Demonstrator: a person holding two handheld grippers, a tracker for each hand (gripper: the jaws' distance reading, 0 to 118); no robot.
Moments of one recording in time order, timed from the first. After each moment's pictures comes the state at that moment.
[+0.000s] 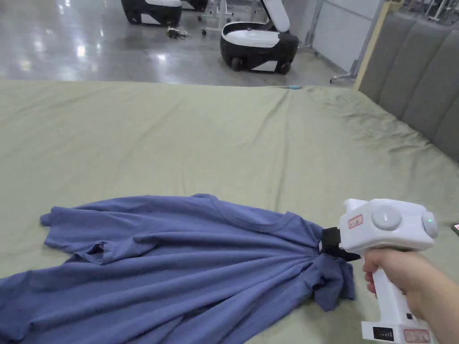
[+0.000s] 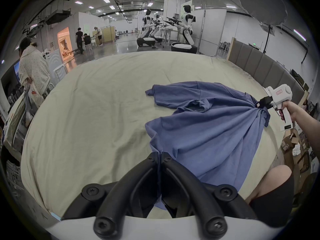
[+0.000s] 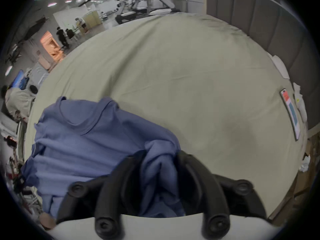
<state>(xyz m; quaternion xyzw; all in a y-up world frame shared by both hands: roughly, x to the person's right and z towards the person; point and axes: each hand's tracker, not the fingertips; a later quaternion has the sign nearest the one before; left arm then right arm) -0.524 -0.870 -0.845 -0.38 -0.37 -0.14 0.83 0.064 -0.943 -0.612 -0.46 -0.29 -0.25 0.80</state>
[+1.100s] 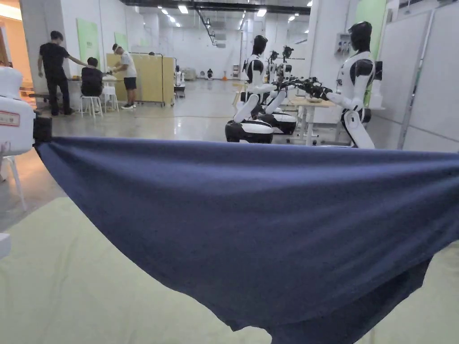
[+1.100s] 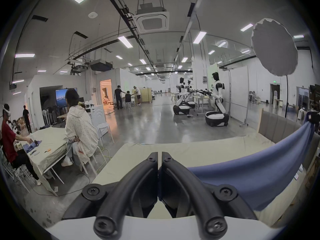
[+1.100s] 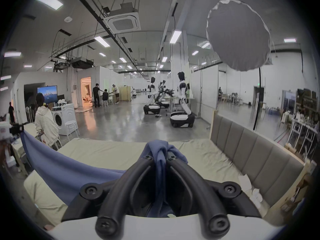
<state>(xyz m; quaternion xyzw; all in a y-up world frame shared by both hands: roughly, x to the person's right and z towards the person) -0.582 -0.523 -0.968 -0.09 -0.23 -0.06 0.97 -0.042 -0.520 -0.587 -0.10 -0.31 -0.01 0.94</state>
